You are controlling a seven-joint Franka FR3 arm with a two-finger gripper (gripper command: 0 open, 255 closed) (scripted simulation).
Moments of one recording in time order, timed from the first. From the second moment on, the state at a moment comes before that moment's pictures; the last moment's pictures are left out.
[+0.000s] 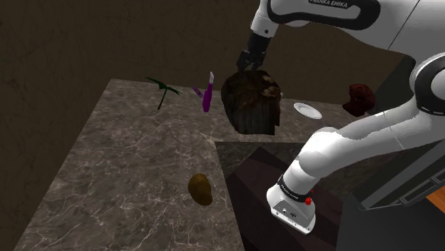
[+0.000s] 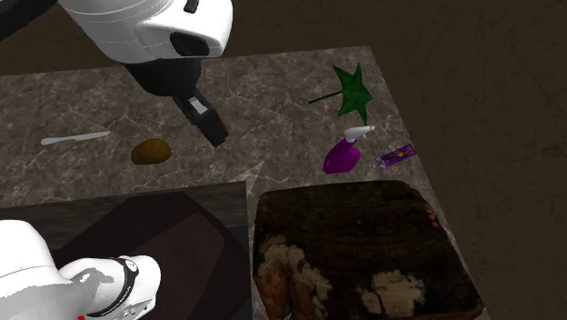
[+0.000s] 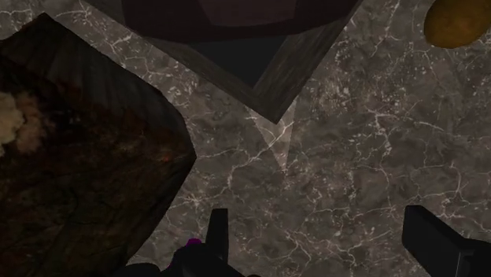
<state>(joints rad) -0.05 -0.56 -0.03 -2.22 0.00 1.70 -0.01</state>
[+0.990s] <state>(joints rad) -0.11 0.05 -0.07 -1.76 -0.01 1.77 0.14</state>
